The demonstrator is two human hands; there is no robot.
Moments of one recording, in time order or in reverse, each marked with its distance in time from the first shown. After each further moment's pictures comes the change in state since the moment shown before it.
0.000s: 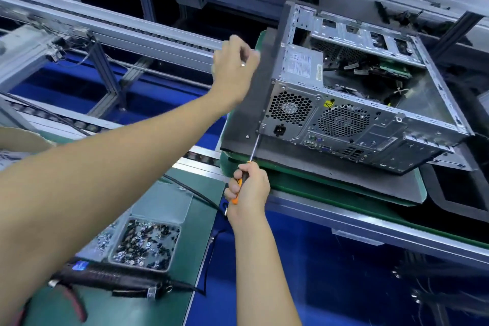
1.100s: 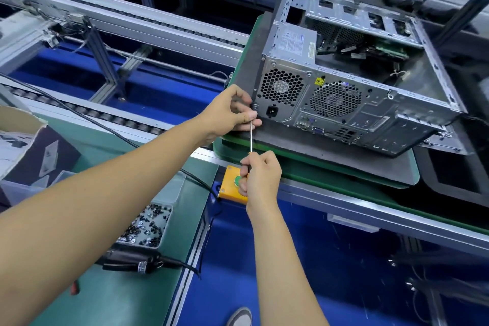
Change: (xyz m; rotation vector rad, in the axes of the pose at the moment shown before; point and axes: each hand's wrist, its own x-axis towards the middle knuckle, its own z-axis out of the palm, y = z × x) left_hand -0.092 -0.045 0.014 -0.653 -0.496 -0.427; right_hand 0.000 -0.023 -0.045 -0.392 -0.063 -0.206
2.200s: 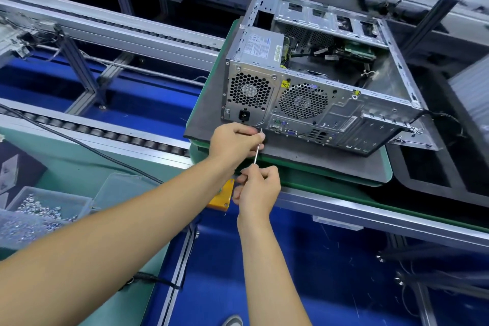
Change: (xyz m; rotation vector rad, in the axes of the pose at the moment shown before) left_hand -0.018 -0.016 0.105 0.028 0.371 -0.177; right_hand 0.008 0.001 -0.035 -0.008 0.253 -0.070
